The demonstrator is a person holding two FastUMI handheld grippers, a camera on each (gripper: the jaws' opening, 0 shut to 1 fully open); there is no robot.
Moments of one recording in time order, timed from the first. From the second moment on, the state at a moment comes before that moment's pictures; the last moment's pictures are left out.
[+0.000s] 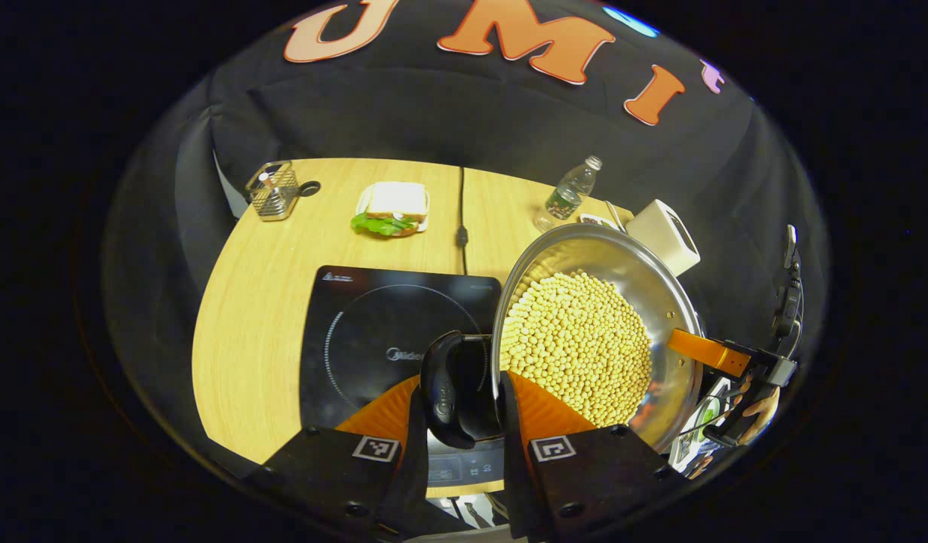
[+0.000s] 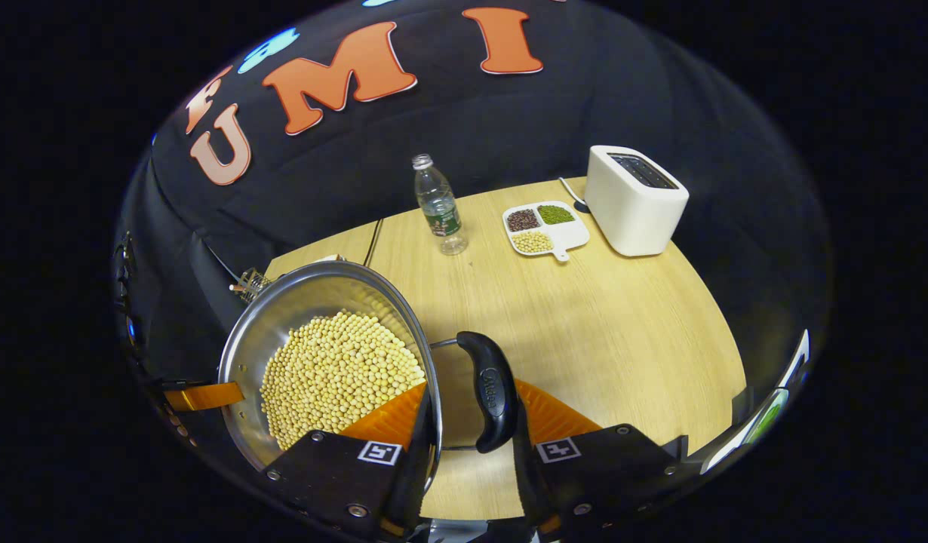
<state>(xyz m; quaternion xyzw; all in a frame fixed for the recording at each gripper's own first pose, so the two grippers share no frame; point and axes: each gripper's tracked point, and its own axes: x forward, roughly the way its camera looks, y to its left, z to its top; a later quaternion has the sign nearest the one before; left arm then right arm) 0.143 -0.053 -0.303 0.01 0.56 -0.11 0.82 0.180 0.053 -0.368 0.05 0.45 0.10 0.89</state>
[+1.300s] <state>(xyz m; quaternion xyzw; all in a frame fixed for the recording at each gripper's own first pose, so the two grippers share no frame) 0.162 0.078 -0.342 -0.01 0.58 -0.06 0.81 0.181 0.056 -0.371 0.03 0.50 0.10 0.86</state>
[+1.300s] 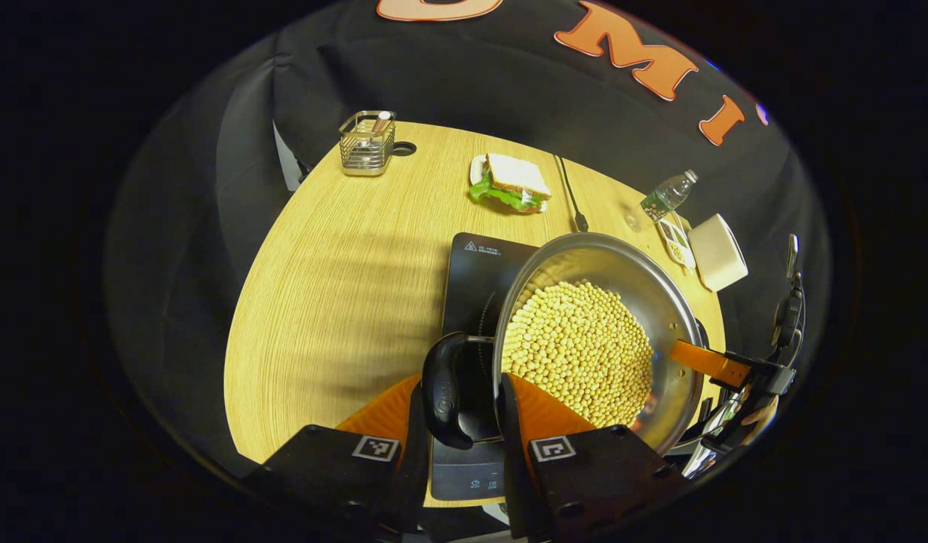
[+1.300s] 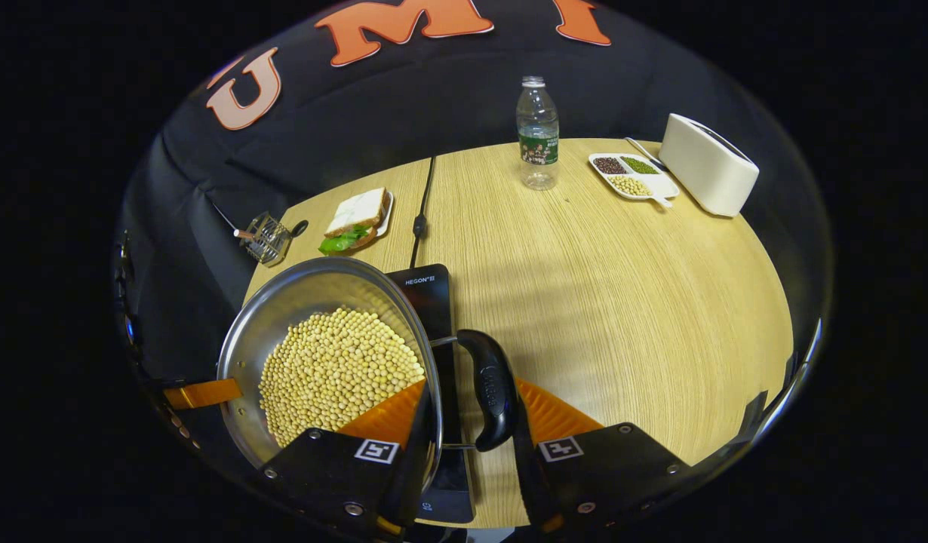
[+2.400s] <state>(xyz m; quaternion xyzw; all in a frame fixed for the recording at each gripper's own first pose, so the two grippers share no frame) 0.179 0.064 0.142 0.03 0.14 -0.02 0.99 0.204 -0.075 0.009 0.01 0.15 0.09 0.99</state>
